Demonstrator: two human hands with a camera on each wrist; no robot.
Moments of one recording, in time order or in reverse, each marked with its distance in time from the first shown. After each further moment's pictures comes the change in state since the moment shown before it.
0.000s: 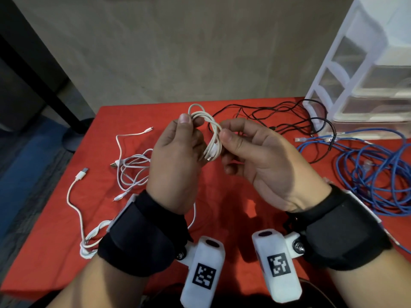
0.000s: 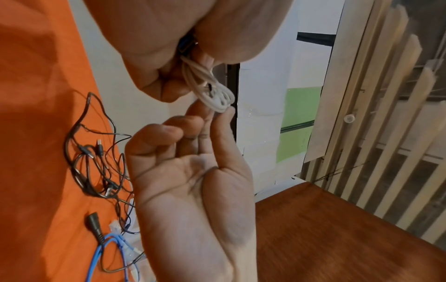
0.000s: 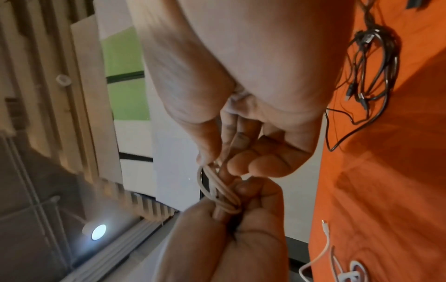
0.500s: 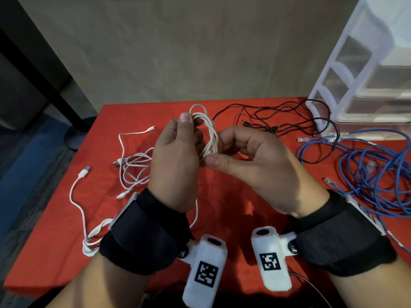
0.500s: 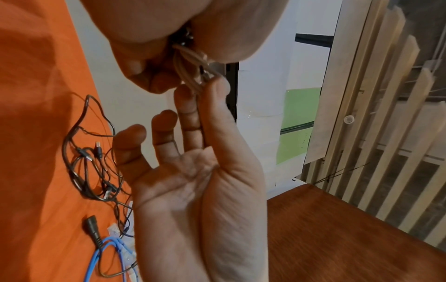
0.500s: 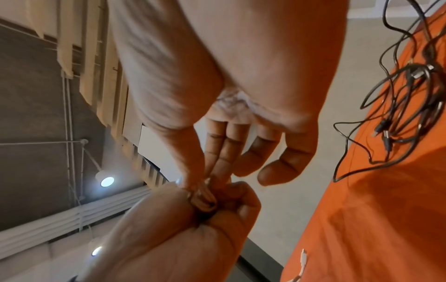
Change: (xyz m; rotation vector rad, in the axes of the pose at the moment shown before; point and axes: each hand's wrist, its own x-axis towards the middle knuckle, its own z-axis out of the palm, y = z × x) left_hand 0.004 -0.002 -0.005 0.101 0.059 0.035; right_hand -0.006 -0.003 0.004 -0.475 -0.117 -0.272
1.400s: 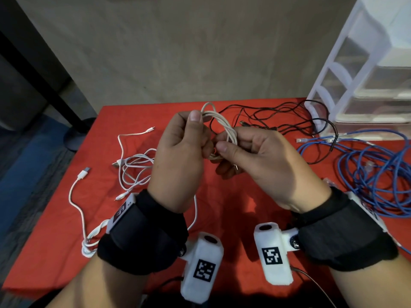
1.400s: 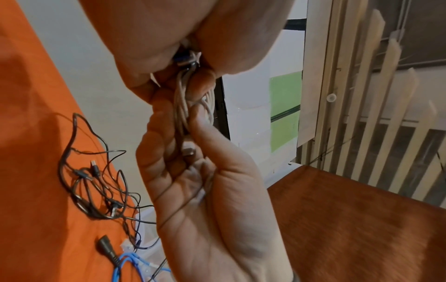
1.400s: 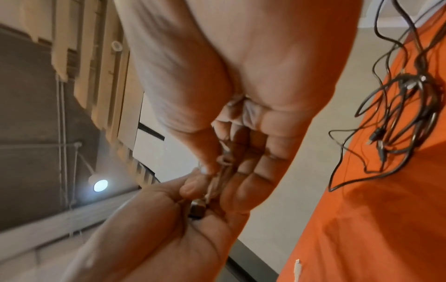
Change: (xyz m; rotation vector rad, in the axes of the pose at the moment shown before) left_hand -0.002 0.003 0.001 0.103 -0.171 0.139; right_hand 0.004 0.009 -0.005 0.089 0.080 0.145
